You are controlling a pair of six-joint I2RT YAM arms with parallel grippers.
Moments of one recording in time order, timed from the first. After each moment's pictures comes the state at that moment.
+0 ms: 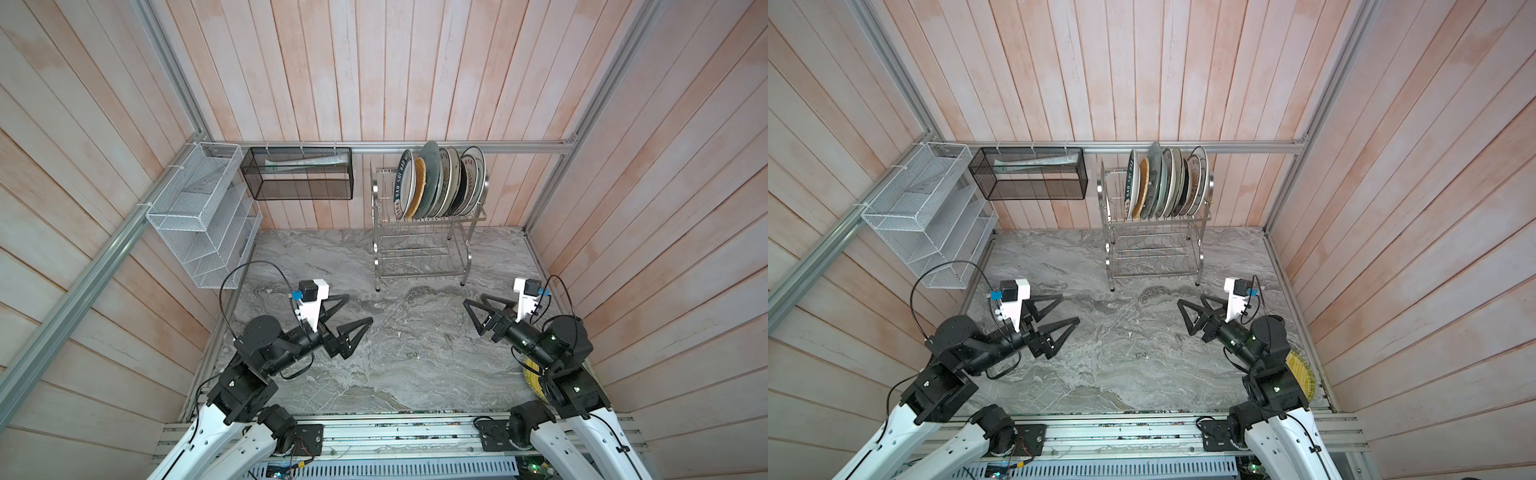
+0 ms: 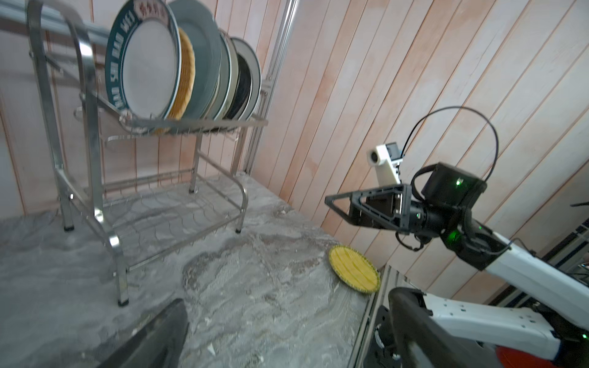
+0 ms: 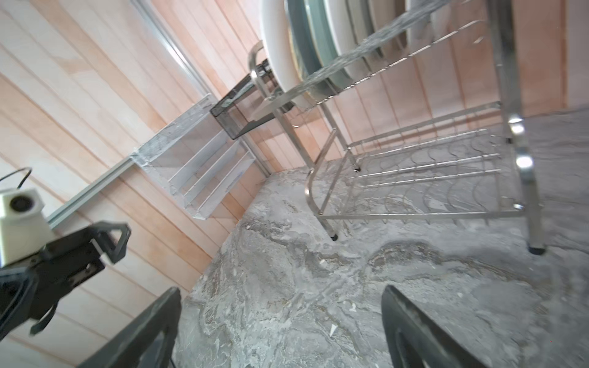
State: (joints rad) left arm -0.61 0.53 0.70 -0.22 0.36 -0.33; right arm 0.30 0.50 0.59 -0.18 -0.35 0.60
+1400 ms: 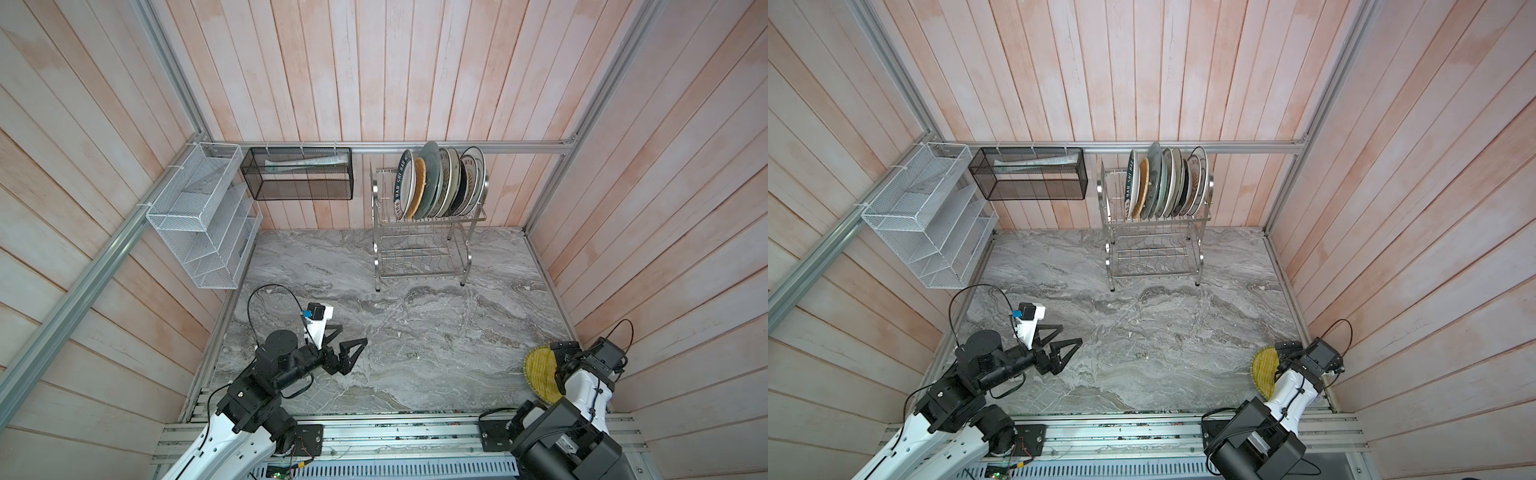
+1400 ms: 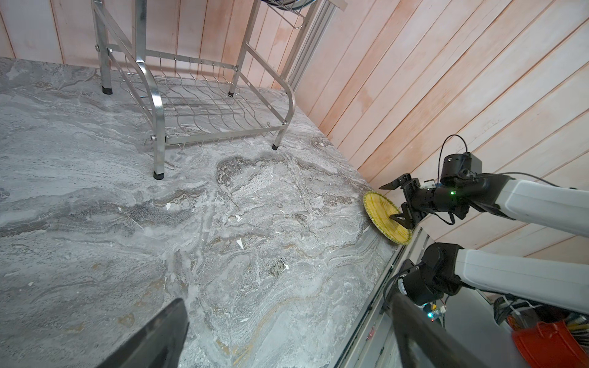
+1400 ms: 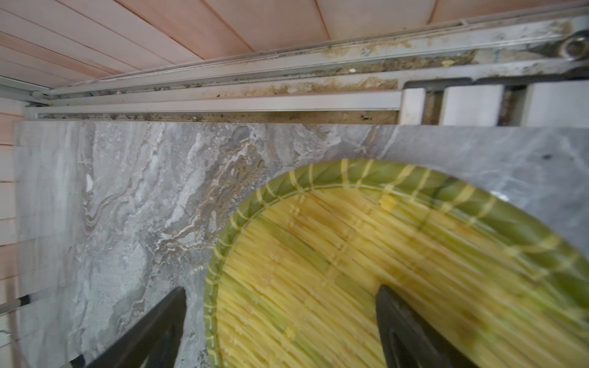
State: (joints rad) left arm -0.61 0.47 0.54 -0.37 0.29 -0.39; right arm -0.85 0.96 0.37 -0.35 -0.18 0.72
